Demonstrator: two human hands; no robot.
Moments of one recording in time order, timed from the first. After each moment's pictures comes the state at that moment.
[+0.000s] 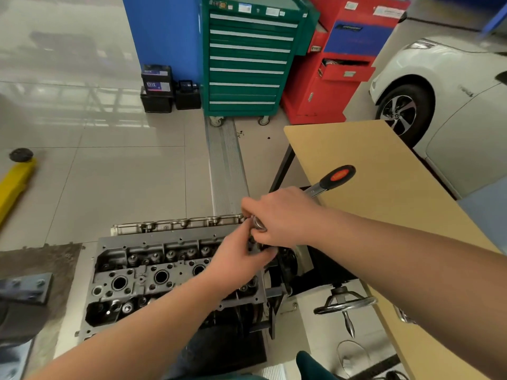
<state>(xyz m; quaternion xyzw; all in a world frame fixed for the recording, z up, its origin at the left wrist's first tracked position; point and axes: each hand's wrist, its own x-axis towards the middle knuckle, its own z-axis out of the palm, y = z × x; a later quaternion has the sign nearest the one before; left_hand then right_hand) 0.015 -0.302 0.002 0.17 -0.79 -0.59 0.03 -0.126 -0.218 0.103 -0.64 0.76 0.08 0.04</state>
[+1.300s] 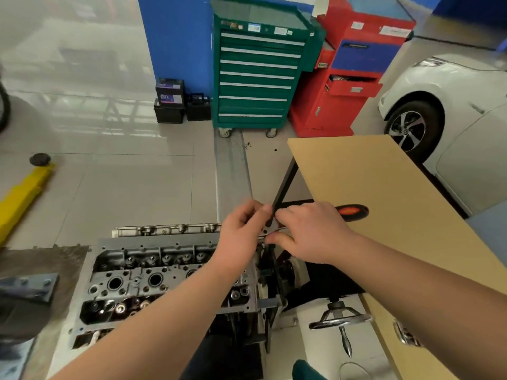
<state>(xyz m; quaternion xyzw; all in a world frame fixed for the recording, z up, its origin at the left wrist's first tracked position) -0.023 -0.283 0.052 0.19 -0.63 -0.73 0.19 -0.152 -0.154 0.101 -0.60 0.80 0.05 -0.04</state>
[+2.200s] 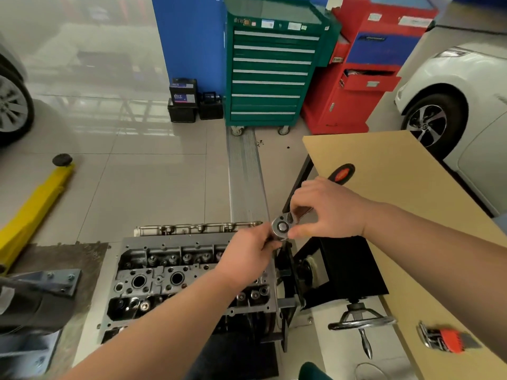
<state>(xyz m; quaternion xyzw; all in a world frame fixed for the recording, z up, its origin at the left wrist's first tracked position) -0.002 -0.306 0.018 0.15 -0.88 -0.44 0.10 -0.191 -0.187 0.117 -0.66 0.74 -0.06 0.10</state>
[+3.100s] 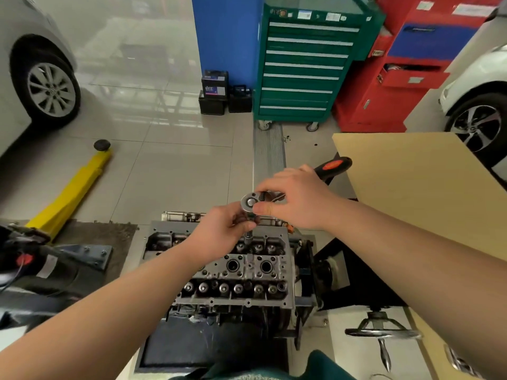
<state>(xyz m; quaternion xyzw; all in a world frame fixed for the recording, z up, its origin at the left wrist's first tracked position) 0.049 -0.384 0.036 0.20 -0.83 -0.51 0.11 -0.134 -0.269 0.107 -0.63 0.76 -0.12 0.09</state>
